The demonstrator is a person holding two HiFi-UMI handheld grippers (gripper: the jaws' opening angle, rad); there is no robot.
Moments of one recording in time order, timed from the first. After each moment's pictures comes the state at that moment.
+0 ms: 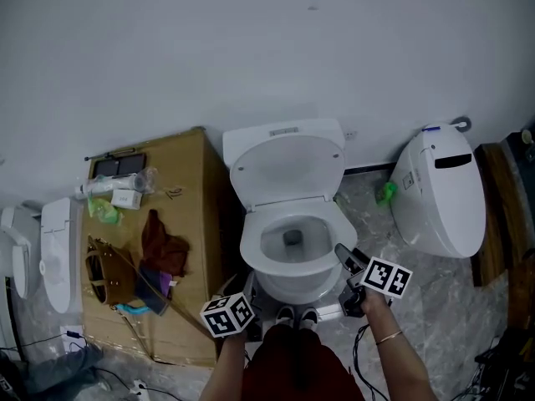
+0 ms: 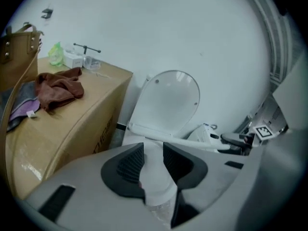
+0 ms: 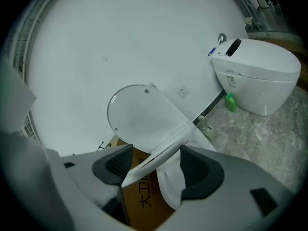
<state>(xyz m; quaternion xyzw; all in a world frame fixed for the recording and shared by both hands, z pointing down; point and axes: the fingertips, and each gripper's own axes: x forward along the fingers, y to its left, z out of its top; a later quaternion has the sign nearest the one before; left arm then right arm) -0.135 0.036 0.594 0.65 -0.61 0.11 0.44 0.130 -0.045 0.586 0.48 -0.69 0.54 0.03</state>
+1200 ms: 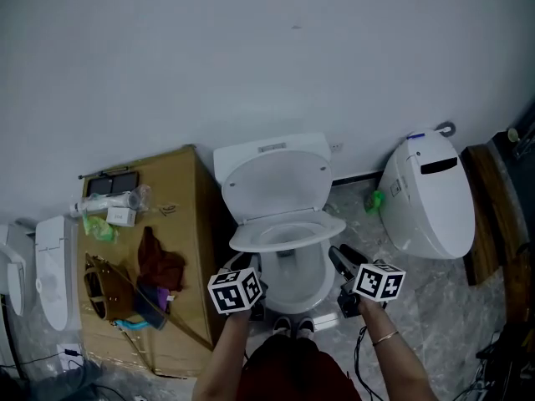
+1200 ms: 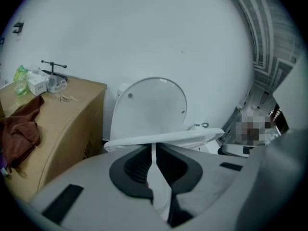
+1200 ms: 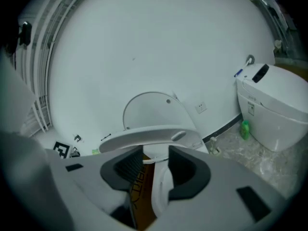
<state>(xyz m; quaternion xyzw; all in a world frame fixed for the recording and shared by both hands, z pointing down) -0.101 -0.060 0.547 0.72 -0.58 0.13 0.37 0.120 -0.064 0.542 0.46 -0.78 0.42 0.05</state>
